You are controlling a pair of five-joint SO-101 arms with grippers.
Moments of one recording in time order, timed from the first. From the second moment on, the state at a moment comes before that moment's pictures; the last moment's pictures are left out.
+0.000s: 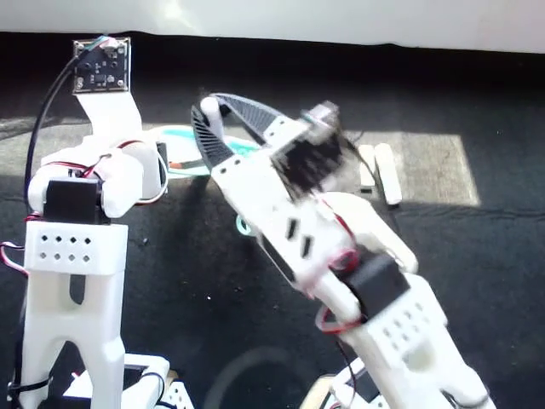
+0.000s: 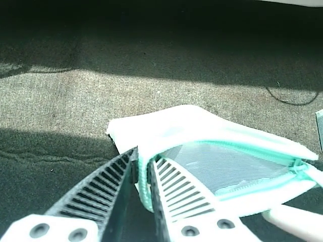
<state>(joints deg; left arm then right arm) -1.2 -18.0 14.9 72.5 7.3 -44.5 -41.4 19.7 31.0 8.3</state>
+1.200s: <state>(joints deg) -0.7 -14.5 -4.3 91.6 10.7 -44.5 -39.6 17.5 21.4 8.3</state>
